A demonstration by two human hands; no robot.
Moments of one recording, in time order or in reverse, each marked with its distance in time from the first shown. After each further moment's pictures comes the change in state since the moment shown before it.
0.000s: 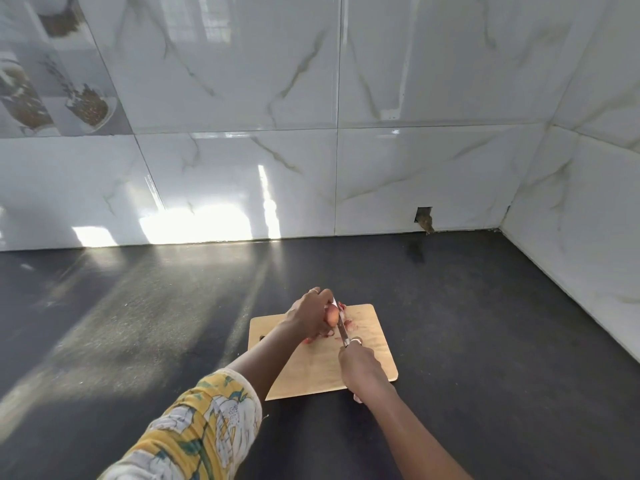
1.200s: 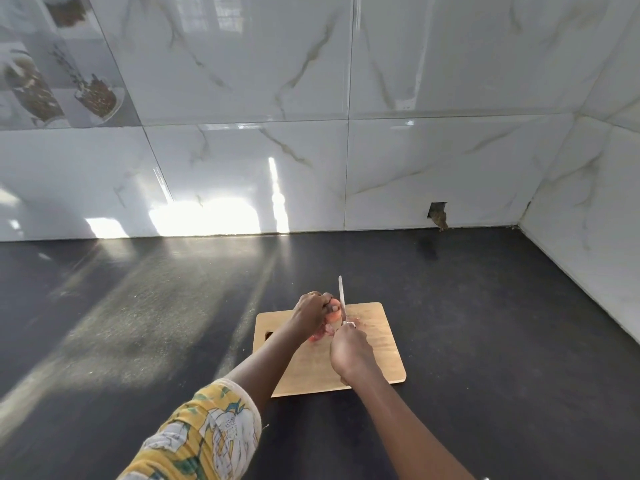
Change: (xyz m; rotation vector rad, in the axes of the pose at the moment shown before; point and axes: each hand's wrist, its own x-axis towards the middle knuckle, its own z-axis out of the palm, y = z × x) left_hand 0.007 -0.015 0.013 -0.118 0.035 -0.095; right_hand -0.001 -0.036 -0.005 0.063 0.043 -0.008
